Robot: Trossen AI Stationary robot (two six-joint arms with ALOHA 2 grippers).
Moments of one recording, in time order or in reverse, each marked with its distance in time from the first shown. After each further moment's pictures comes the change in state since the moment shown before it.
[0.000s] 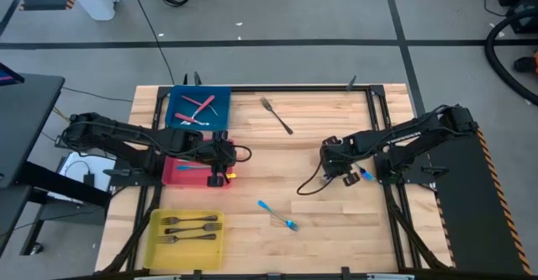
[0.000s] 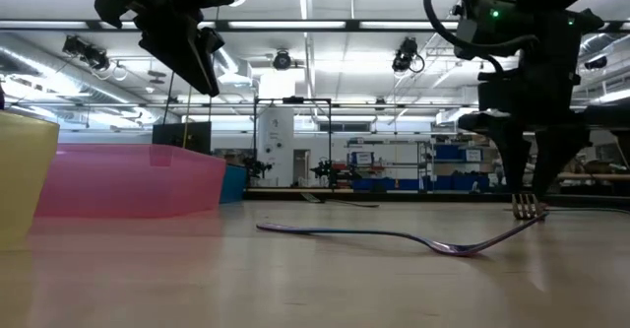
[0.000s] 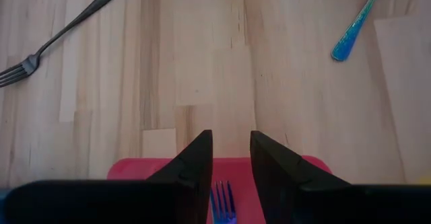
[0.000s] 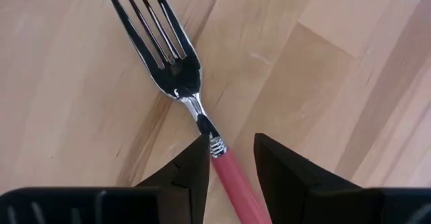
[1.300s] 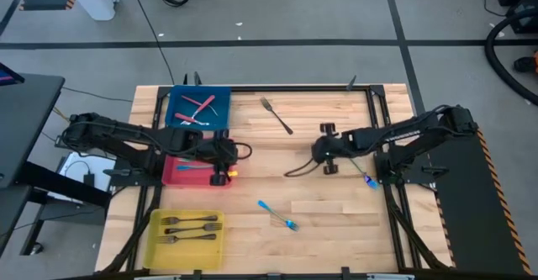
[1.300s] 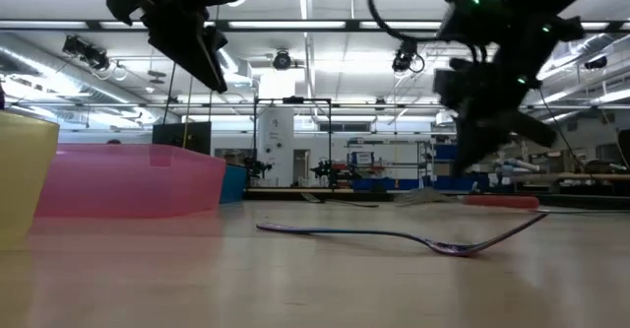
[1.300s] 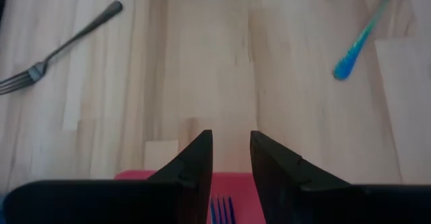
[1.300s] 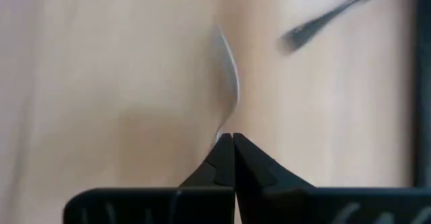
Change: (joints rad) left arm 0.013 0.000 0.000 0.044 0.000 -0.016; right arm -0.049 0.002 0.004 0.258 0.275 0.189
